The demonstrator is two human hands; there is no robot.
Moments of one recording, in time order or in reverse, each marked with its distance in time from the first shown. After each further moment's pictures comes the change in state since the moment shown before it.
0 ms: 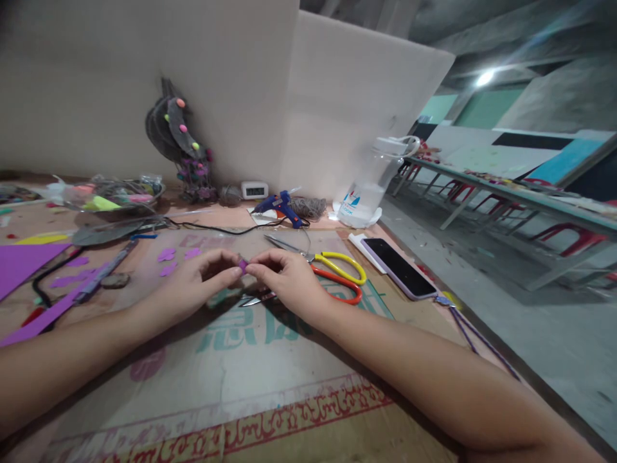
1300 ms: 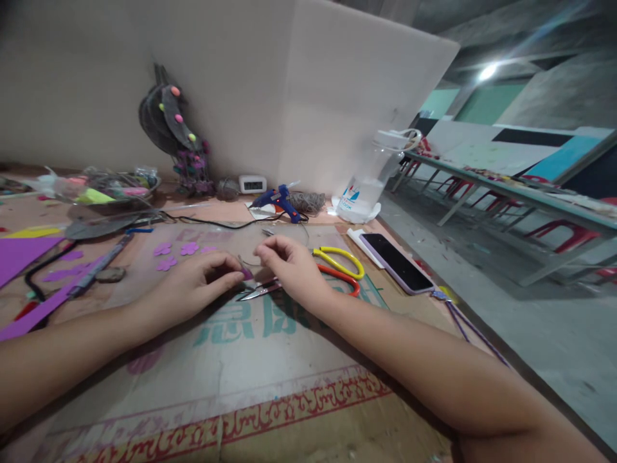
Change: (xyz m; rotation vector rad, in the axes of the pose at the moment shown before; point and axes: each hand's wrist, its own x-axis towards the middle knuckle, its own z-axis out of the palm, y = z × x) left_hand -0.004 0.001 0.002 0.209 -0.035 0.136; right_hand 0.003 -0.004 -0.008 -0.013 0.039 -0.080
